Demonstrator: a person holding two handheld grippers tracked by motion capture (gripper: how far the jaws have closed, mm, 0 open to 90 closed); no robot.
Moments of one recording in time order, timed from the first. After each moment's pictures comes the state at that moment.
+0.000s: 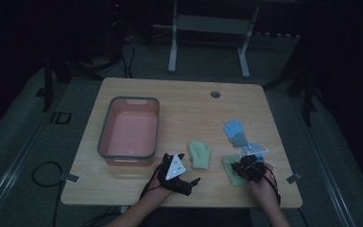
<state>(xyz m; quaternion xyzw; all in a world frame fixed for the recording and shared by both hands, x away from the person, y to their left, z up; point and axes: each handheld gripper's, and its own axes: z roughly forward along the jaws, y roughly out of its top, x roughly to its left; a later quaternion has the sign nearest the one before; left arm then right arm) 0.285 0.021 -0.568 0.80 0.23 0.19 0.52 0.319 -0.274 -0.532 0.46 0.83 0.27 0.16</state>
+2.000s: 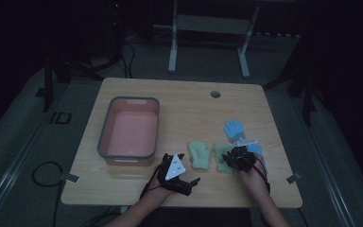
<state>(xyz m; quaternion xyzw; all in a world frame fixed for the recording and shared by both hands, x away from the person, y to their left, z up) 0.285 0.021 -0.568 0.79 0.23 0.19 0.53 0.353 -0.250 -0.542 0.44 0.83 0.28 0.19</state>
